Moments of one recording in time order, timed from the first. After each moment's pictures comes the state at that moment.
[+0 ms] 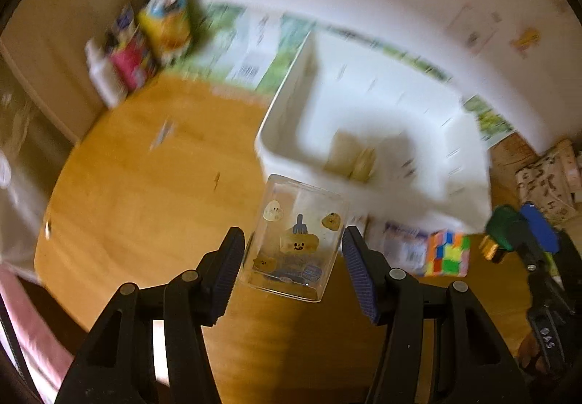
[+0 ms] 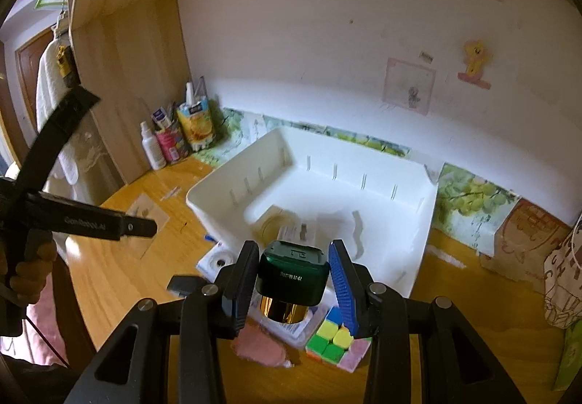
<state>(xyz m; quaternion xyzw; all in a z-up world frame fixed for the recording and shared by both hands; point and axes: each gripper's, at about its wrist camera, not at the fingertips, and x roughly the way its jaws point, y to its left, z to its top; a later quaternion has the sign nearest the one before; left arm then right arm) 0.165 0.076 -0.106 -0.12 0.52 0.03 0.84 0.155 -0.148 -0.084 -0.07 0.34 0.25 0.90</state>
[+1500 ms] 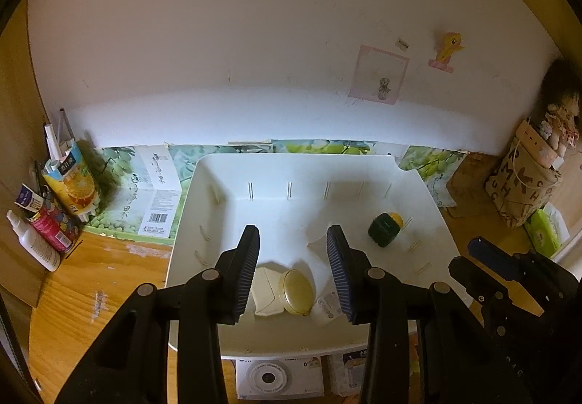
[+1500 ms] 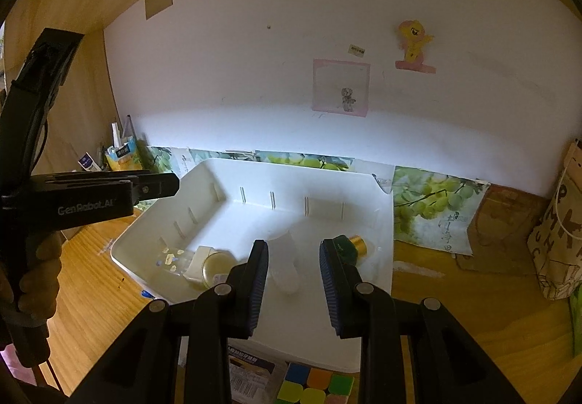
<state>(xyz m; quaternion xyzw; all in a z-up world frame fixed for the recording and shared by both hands) 0.247 0.018 -0.095 -0.01 0.37 -0.08 0.93 0.198 -0.156 -0.115 -0.02 0.30 0.13 0.95</state>
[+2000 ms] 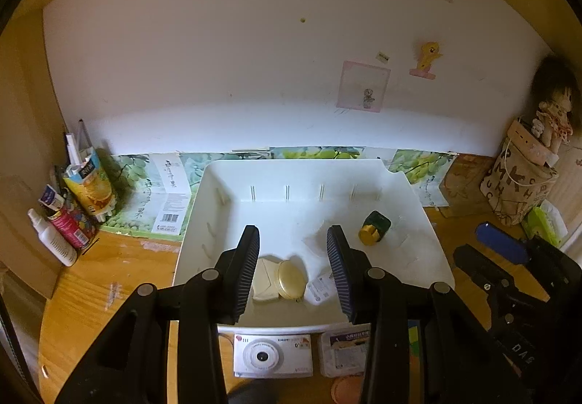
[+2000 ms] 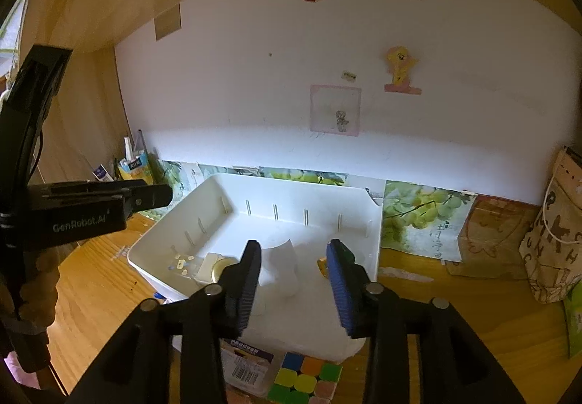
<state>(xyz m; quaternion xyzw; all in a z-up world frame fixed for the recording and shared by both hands) 0.208 0.005 -0.073 0.00 0.35 -0.06 0.93 0.173 -0.173 -0.093 -0.01 0.27 0.15 0.95</state>
